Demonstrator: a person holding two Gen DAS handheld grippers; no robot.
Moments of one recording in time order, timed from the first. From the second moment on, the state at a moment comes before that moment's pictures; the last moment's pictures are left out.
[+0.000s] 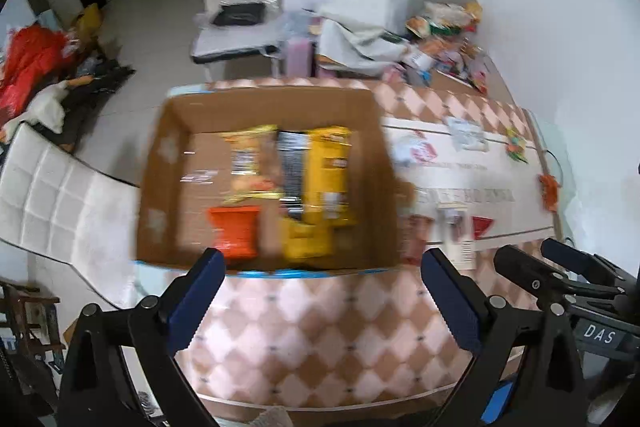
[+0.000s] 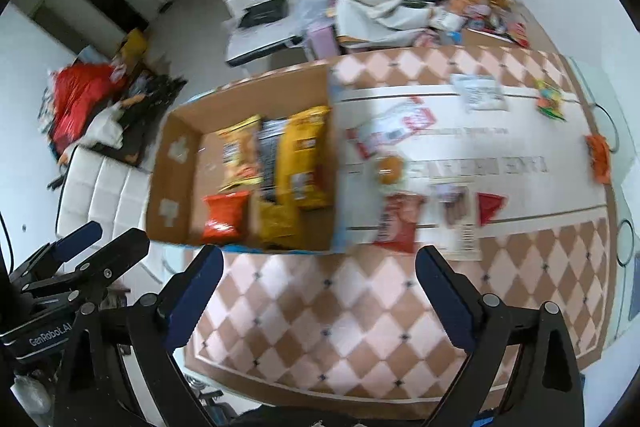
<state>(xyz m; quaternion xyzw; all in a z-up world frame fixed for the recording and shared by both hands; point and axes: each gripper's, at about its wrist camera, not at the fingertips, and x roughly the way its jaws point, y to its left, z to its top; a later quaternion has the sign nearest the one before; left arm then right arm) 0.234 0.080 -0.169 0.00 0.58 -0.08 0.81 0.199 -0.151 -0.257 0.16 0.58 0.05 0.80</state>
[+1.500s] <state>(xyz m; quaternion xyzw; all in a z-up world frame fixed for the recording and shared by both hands) 0.300 -0.169 -0.403 0.01 0.75 -0.07 0.66 0.331 -0.615 -0.540 0.20 0.68 -0.18 0.69</state>
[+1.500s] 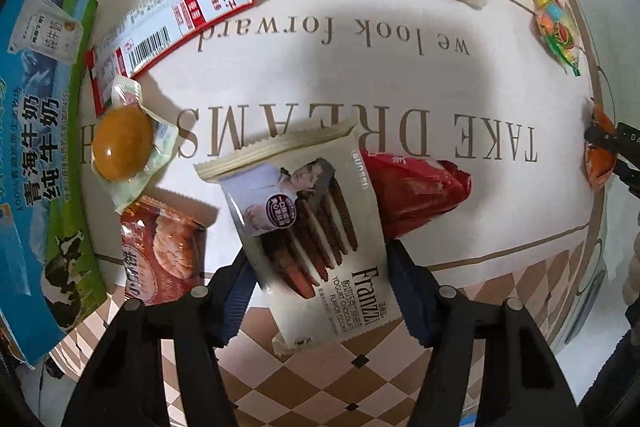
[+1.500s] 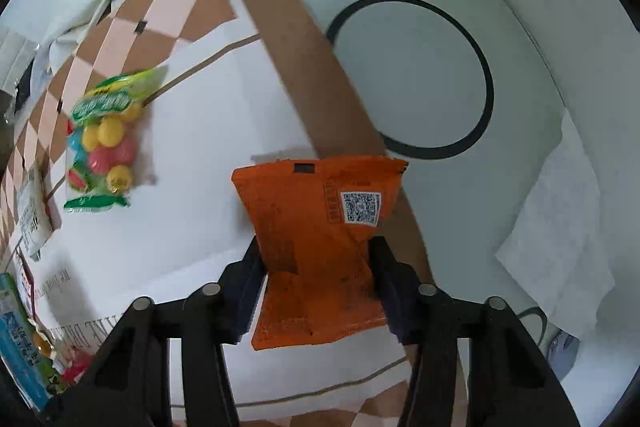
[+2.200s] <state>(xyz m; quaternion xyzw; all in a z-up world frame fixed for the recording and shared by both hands) 0.304 -0.058 -0.217 -0.02 0.65 -0.14 0.75 0.293 -0.362 -0.359 0.24 0.61 0.03 0.75</state>
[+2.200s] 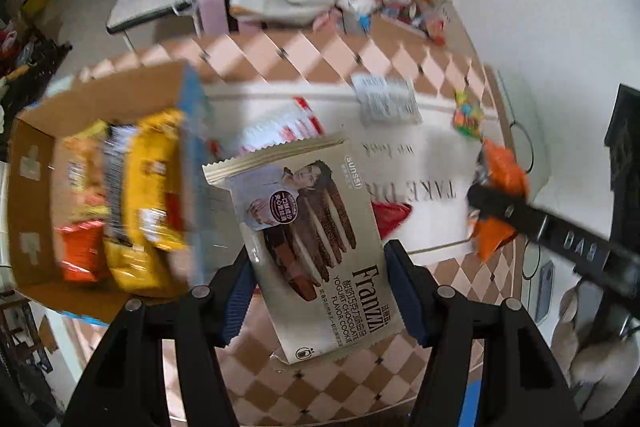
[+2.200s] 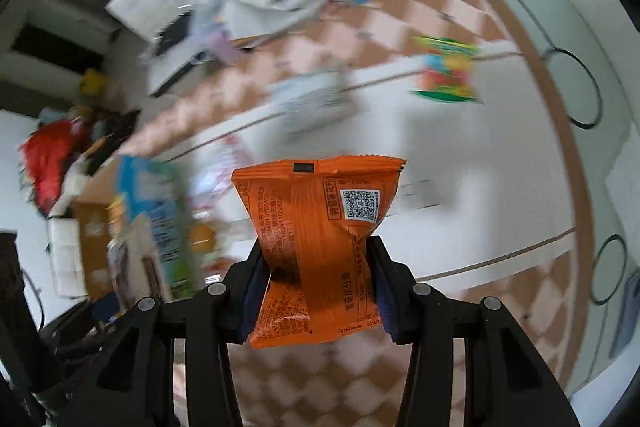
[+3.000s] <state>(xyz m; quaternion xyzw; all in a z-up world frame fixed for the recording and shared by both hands) 0.361 0.247 -0.279 -0.02 0.70 -0.03 0.71 0.331 0.020 -0.366 0.20 0.69 0.14 0.69</state>
